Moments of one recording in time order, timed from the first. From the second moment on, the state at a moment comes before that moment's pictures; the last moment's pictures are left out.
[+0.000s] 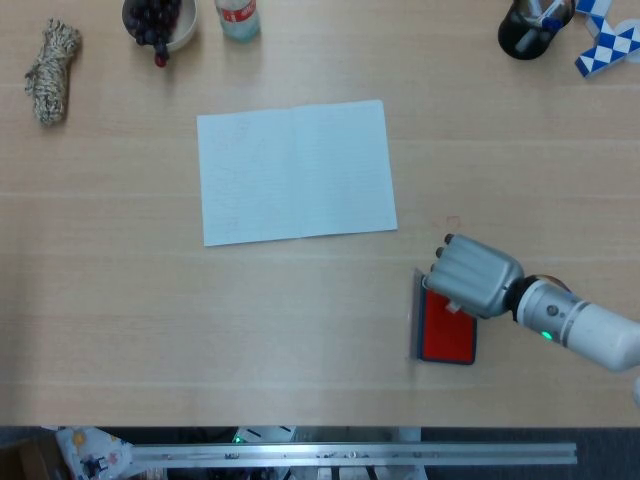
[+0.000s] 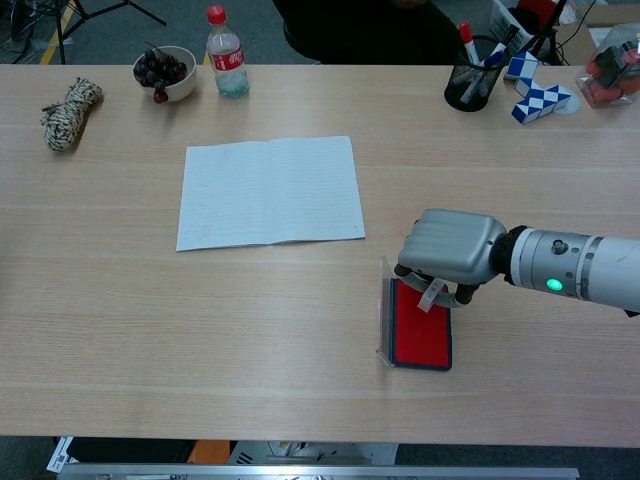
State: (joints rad) left arm 0.00 -1.09 -0.01 -1.65 1.46 1.50 0.06; right arm 0.82 -1.37 -0.12 -1.69 -1.32 0.66 -0.66
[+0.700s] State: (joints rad) left arm 0.00 -1.09 -0.01 -1.65 1.46 1.50 0.06; right arm 0.82 -1.38 -0.14 -1.66 -1.31 0.67 -0.65
